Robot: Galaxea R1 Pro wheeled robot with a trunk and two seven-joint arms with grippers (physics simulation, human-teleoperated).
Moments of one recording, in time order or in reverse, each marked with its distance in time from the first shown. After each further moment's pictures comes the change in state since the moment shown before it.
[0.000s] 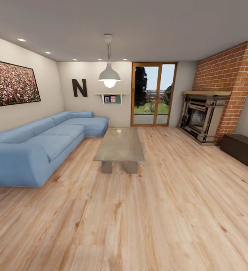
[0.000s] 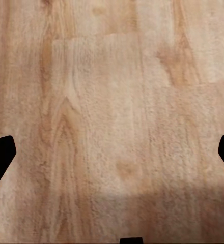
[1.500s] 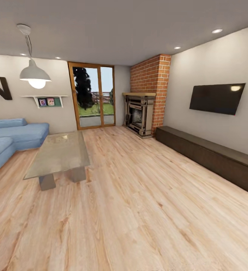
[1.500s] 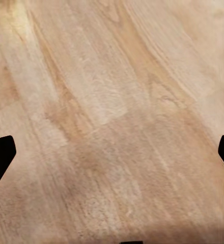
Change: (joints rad) left arm 0.000 0.000 0.000 0.000 0.000 0.001 0.000; right arm 0.000 -0.001 -0.001 0.038 0.001 0.000 0.000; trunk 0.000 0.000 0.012
